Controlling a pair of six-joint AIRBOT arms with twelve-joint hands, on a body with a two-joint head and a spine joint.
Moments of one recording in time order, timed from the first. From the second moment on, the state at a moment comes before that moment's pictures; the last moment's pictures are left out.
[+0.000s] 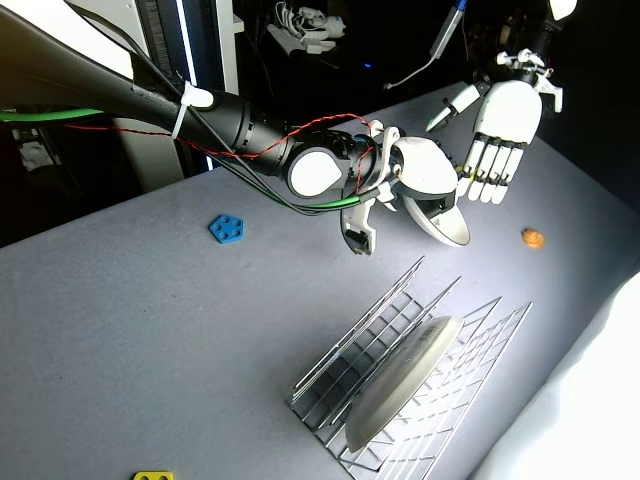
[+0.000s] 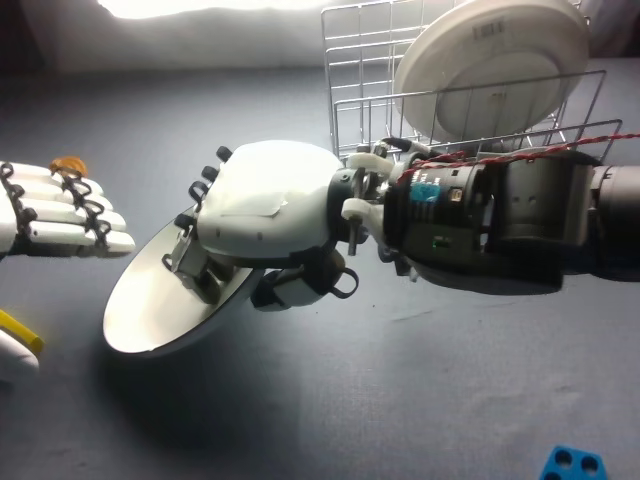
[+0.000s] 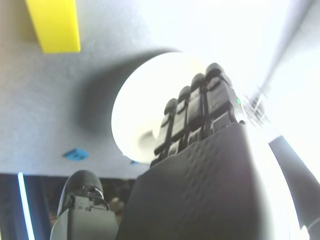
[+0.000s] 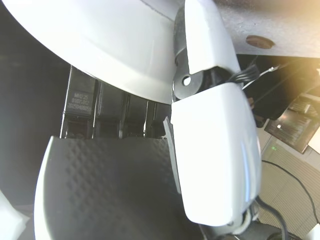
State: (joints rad) left arm 0.60 -0.76 1.36 1.44 -0.75 -0.18; right arm -0.34 -1.53 1.29 -0.46 0.33 -0.71
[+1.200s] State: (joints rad) left arm 0.52 -0.71 1.38 1.48 -0.77 -0.25; right arm -0.12 -1.31 1.13 -0.59 0.19 -0.03
